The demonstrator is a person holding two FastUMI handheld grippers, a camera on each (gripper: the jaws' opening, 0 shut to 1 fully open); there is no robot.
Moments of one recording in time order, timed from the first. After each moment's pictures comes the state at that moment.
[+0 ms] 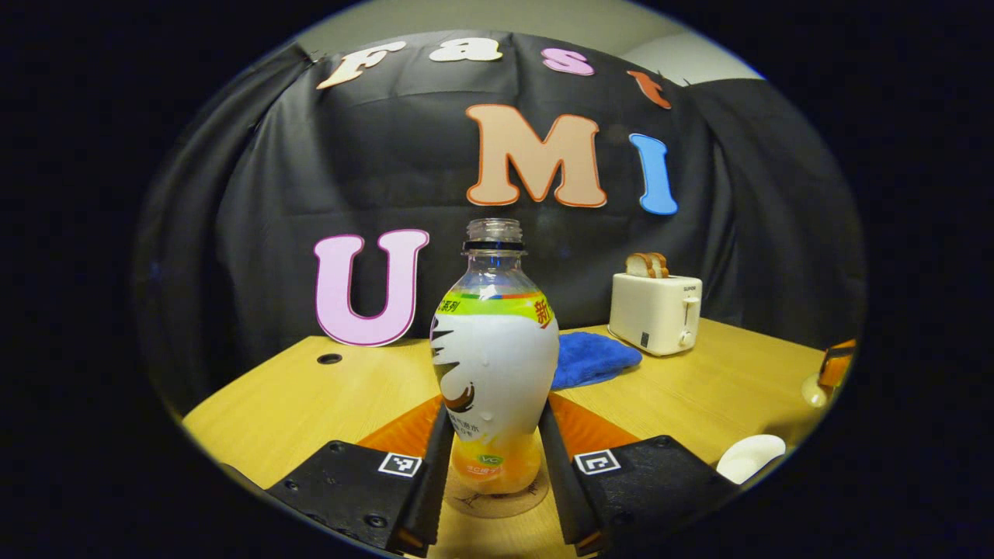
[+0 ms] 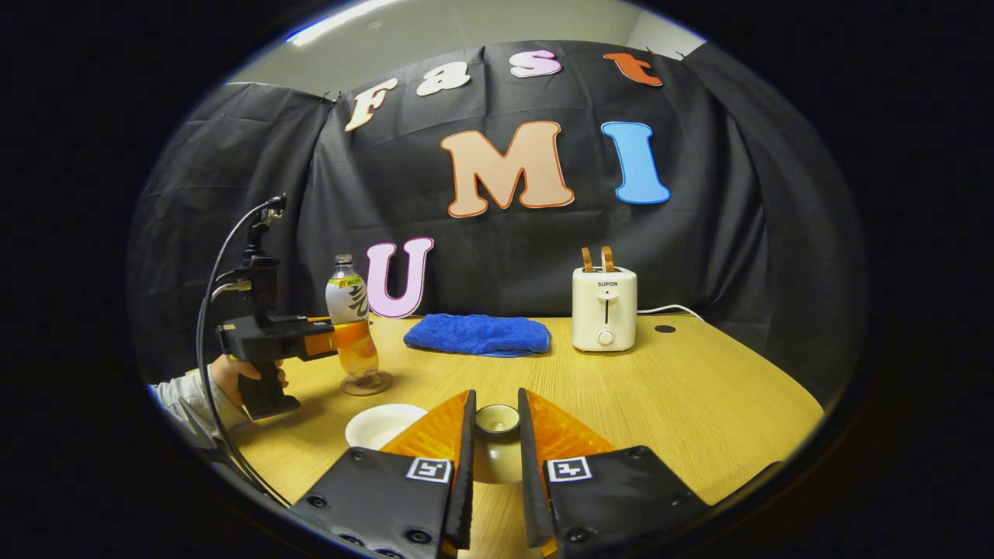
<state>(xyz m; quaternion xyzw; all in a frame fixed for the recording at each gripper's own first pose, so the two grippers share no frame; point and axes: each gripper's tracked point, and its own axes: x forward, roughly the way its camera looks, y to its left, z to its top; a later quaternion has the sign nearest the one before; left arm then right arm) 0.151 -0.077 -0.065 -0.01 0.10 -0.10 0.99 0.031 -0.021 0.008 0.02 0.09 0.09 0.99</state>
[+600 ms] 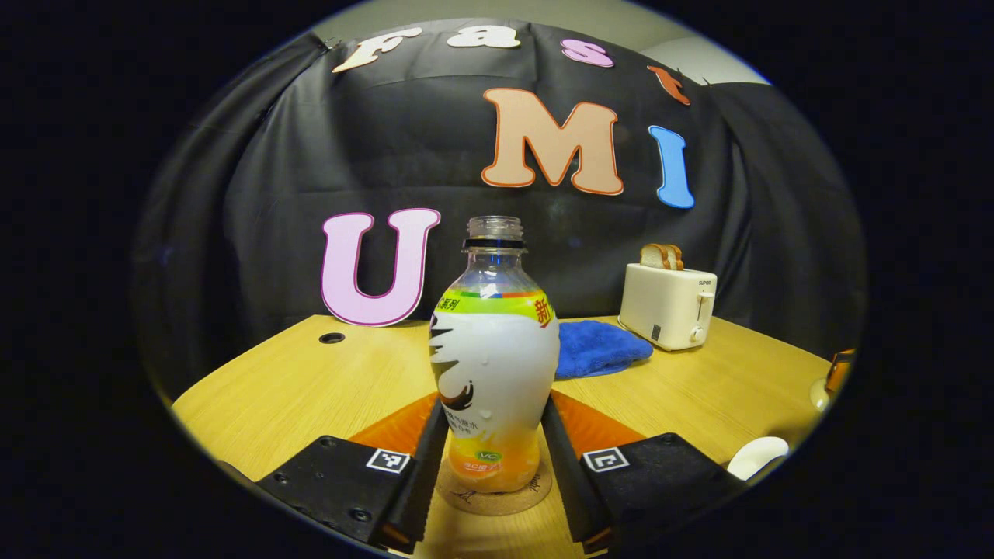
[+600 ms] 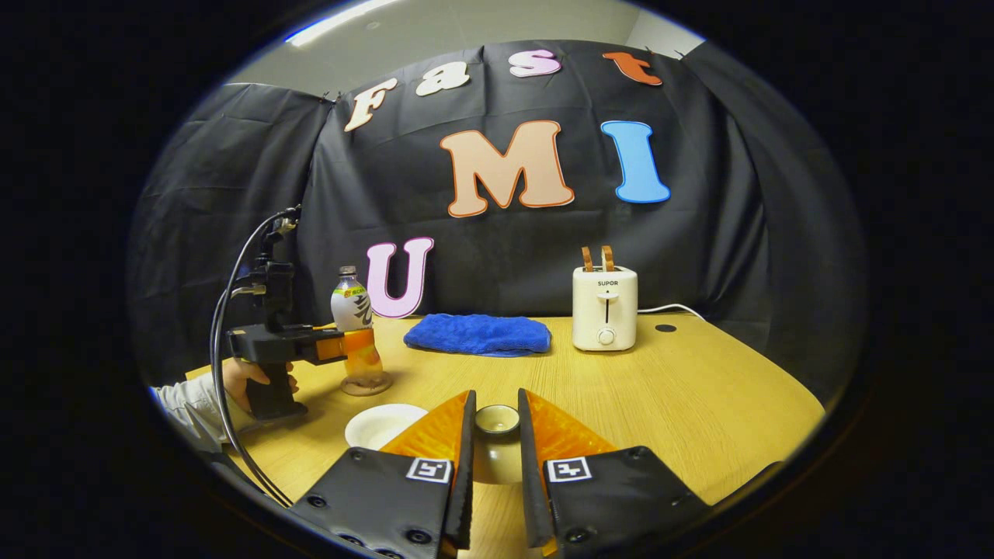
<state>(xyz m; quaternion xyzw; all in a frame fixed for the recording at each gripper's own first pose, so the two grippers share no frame) 0.153 -0.078 -0.081 -0.02 0.13 -0.09 0.99 0.033 -0.019 0.005 0.02 0.09 0.09 0.99</state>
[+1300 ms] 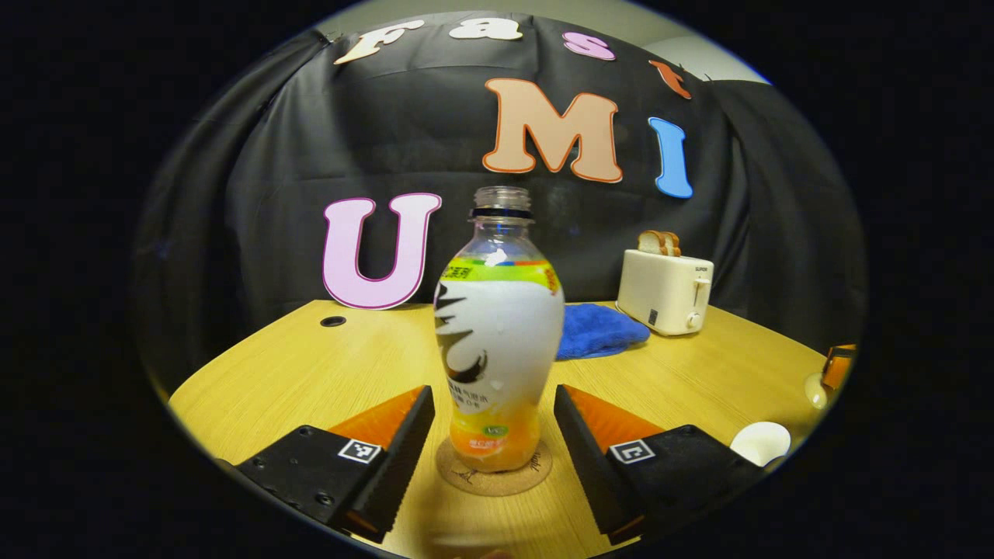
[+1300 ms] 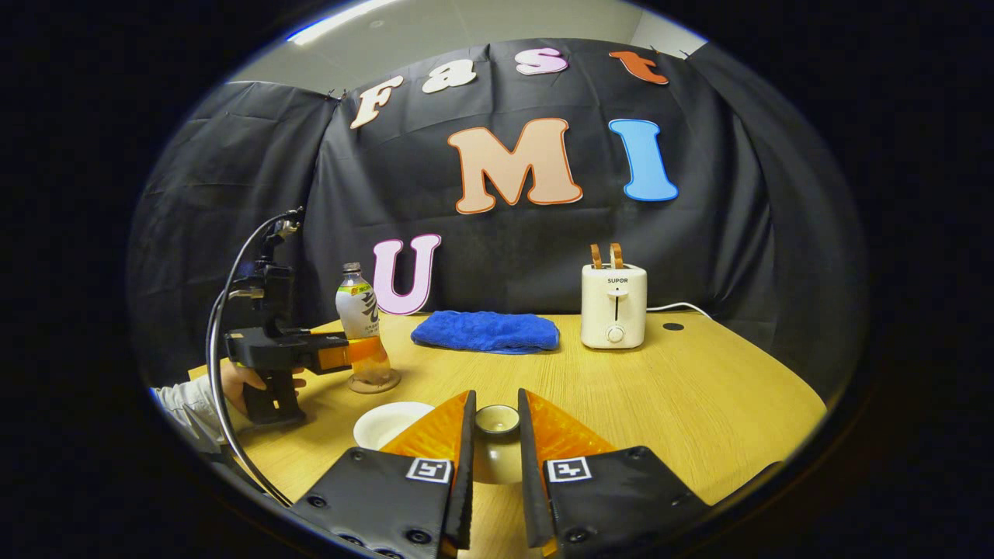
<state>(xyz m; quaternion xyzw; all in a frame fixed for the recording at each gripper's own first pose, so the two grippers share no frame) 0.130 -0.075 -0.088 -0.01 0.14 -0.10 0.98 0.032 -0.006 0.002 0.01 0.09 0.10 0.99</state>
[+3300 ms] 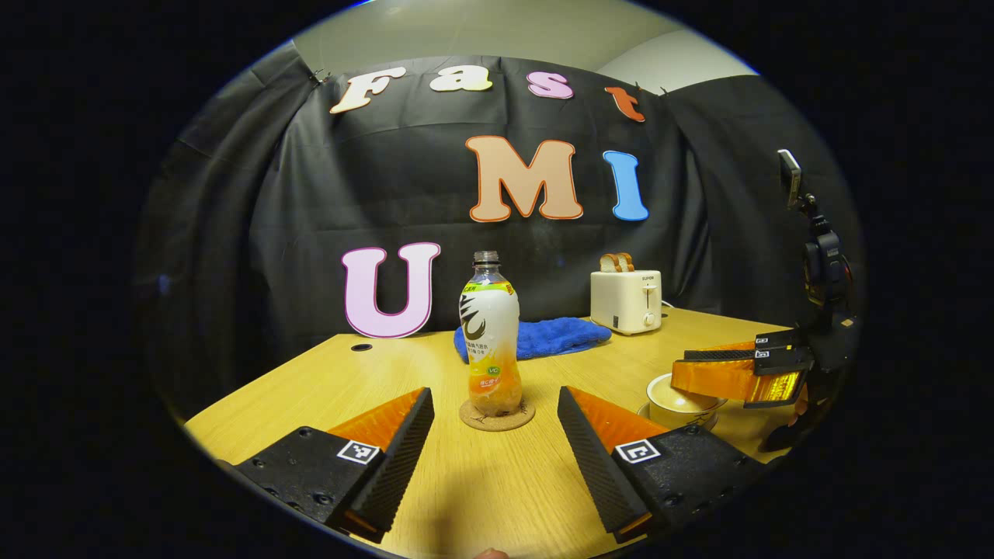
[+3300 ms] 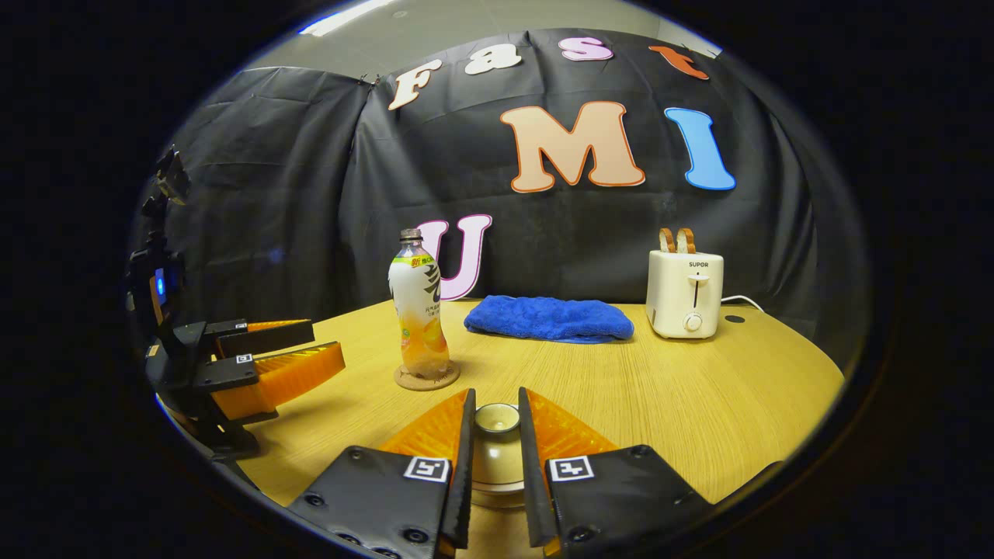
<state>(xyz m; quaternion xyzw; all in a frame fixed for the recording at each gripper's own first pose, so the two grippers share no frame) 0.015 -0.057 -0.055 0.01 0.06 -0.12 0.99 0.046 0.093 -0.032 0.00 0.11 0.16 0.98</state>
